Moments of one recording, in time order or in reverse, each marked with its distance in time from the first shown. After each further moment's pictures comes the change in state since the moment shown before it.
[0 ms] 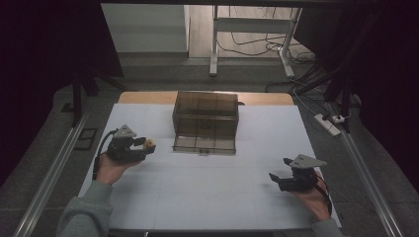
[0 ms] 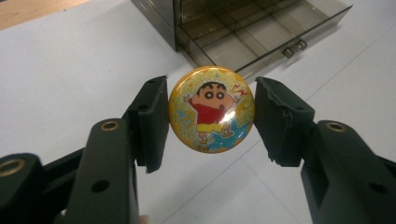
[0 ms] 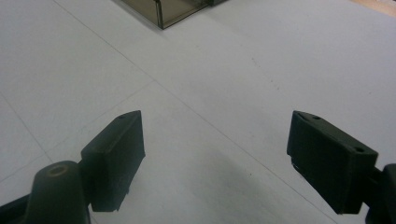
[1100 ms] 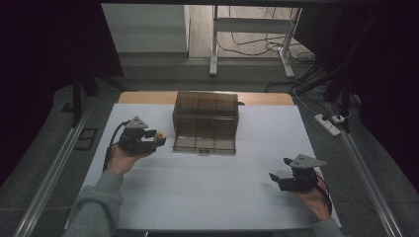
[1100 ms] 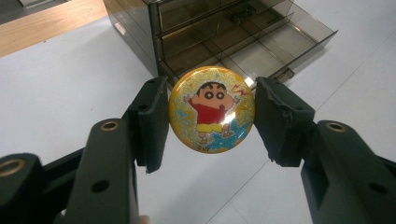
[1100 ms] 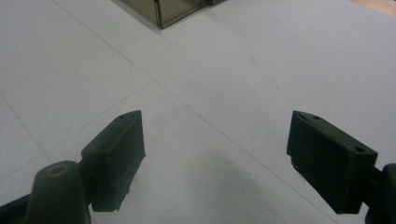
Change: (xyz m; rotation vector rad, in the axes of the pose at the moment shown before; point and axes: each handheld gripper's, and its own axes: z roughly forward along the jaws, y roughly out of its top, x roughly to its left) left arm -0.008 0.032 0.021 -0.007 -0.030 0.032; right arm 0.000 0.000 0.000 -0.001 -0.002 0.004
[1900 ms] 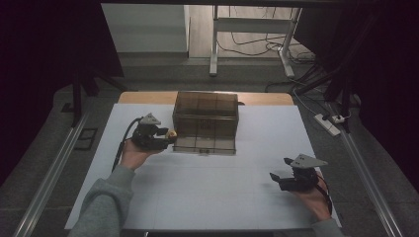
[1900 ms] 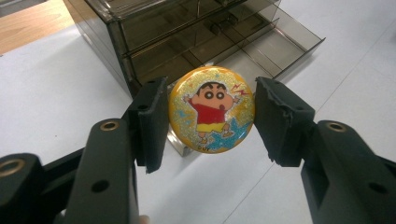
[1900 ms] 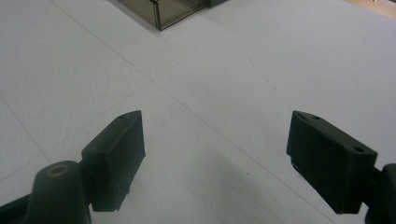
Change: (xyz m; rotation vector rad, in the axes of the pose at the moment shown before) left arm -0.010 0.020 0.028 0.023 -0.047 0.017; right arm -0.001 0.000 -0.001 -0.003 -0.004 -0.002
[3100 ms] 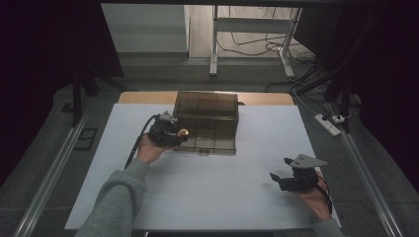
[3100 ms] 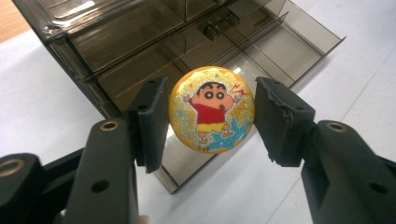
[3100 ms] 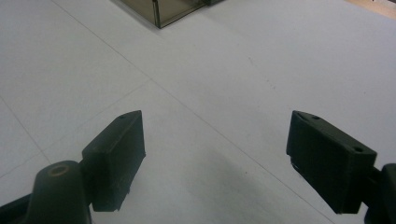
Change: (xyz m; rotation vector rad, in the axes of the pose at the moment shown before) left arm -0.004 0.019 0.046 0.067 -0.002 0.017; right arm 0.000 0.000 0.000 0.008 -0.003 -0.008
